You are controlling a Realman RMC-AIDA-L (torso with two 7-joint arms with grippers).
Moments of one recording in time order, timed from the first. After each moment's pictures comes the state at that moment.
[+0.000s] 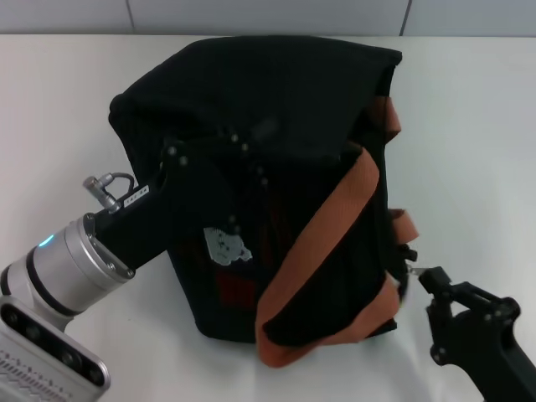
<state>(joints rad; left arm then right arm) -0.55 -2.08 0.59 -0.11 1.61 1.86 0.70 0.08 2.09 -0.19 0.45 -1.79 -1.53 -1.30</state>
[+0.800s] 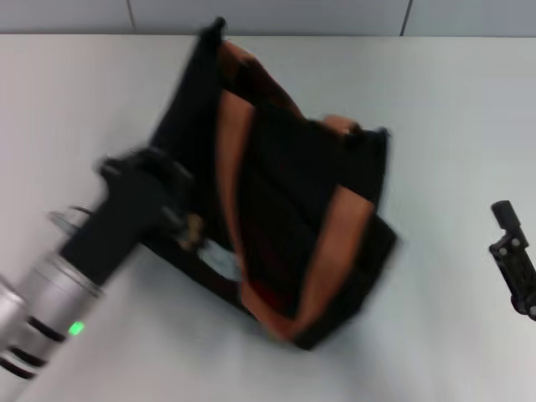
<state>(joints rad) -0.38 -2.08 0.26 -0.19 1.70 1.61 -0.10 0.13 2.08 -0.20 0.32 -1.80 -1.99 -0.37</state>
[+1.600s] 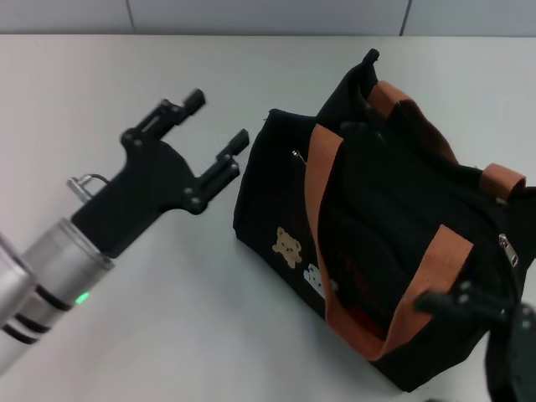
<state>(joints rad) -0.45 -2.07 0.12 -0.15 1.91 1.62 -0.11 0.27 2.07 -0.76 -0.22 -1.81 -2.12 0.65</state>
